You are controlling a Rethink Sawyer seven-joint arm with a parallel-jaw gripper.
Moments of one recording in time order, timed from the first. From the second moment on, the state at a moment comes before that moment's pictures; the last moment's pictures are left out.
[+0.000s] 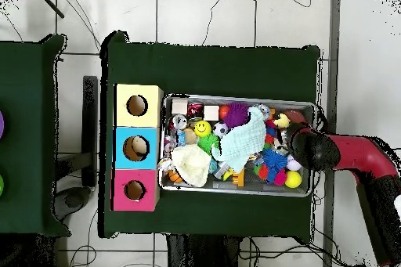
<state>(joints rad) -1.11 -0.40 0.73 1.50 -0.94 0.63 1.40</state>
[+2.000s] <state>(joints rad) -1.10 -0.72 0.75 1.81 -0.73 0.62 1.30</state>
